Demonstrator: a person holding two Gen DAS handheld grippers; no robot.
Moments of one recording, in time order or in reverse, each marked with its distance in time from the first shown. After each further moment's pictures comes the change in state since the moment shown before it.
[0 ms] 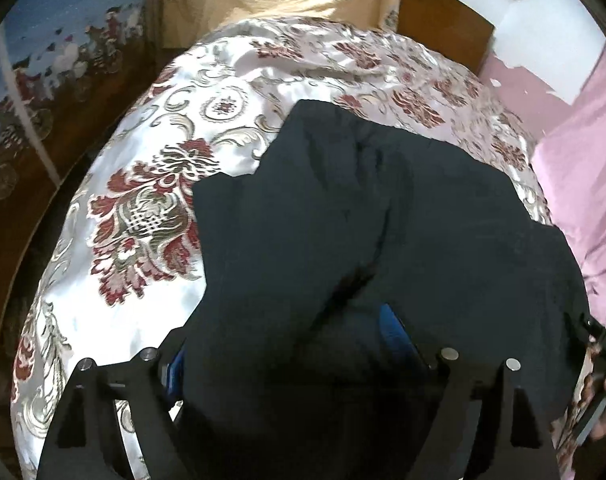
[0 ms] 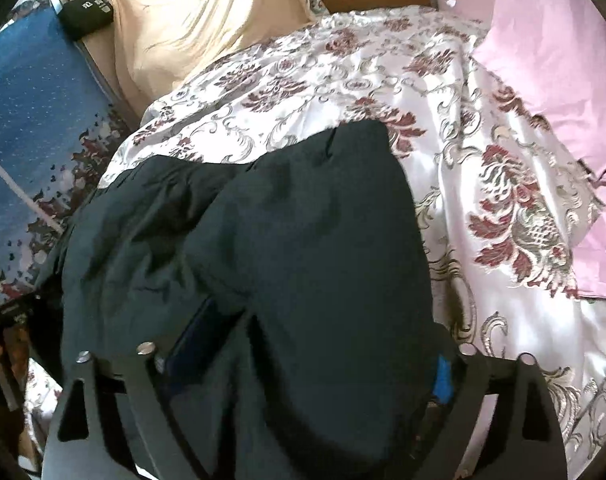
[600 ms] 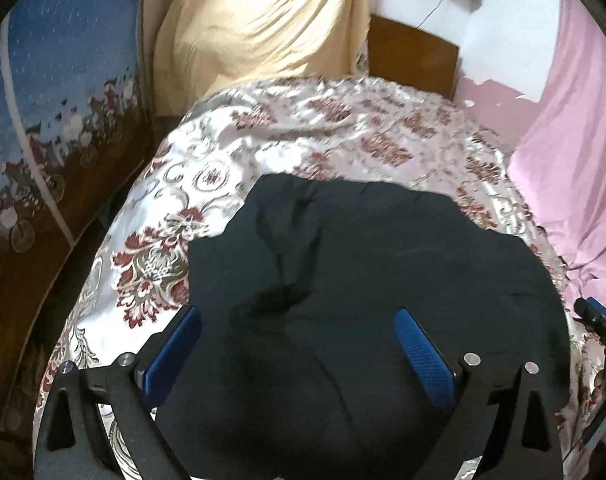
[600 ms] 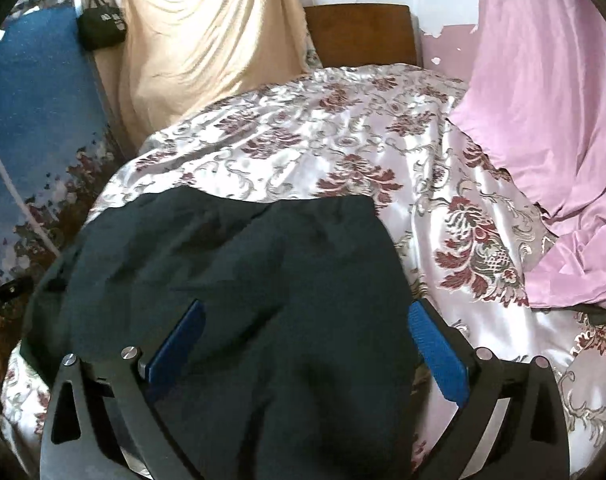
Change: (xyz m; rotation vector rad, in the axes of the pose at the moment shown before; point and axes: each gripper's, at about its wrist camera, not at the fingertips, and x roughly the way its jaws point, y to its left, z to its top) left arm -0.070 -0.043 -0.024 0.124 -0.230 0.019; right arm -0.066 0.034 -0.021 -0.059 -0.193 -0.087
